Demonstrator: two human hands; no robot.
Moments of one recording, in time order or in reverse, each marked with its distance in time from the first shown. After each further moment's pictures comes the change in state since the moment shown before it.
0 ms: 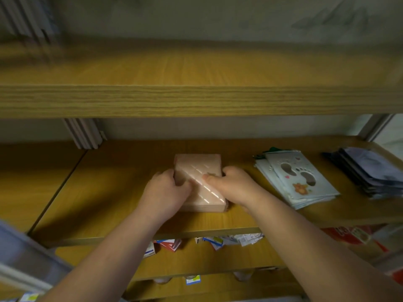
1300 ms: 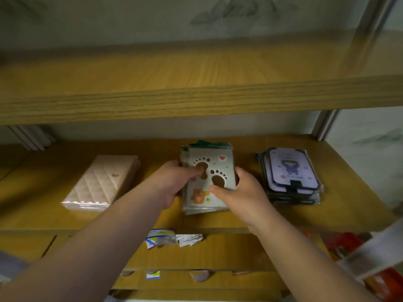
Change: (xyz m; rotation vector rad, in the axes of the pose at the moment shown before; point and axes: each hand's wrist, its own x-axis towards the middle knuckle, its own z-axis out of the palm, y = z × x) left_hand 0.012 0.203 0.161 -0.669 -0.134 -0.318; right_hand -0.020 0.164 -0.192 0.296 0.033 -0.113
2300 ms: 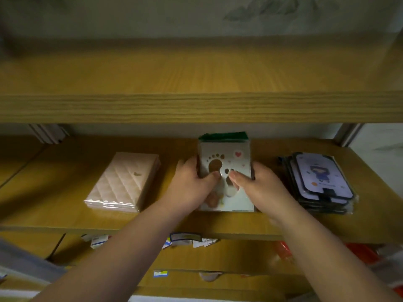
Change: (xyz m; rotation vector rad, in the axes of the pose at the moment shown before) left_hand -0.003 -0.021 -0.034 0.469 0.125 0.429; right_hand 0.017 -0.022 0.018 -0.130 -0.006 -0.056
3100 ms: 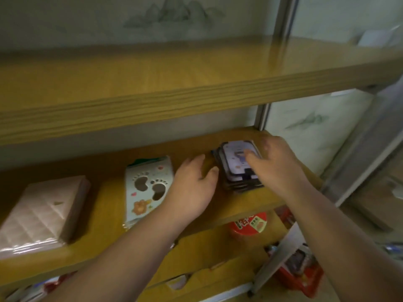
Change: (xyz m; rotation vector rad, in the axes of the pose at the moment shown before) left_hand -0.026 0.095 0.087 0.048 -0.191 0.253; right_hand -0.047 0.023 -0.135 -0.395 0.518 0.097
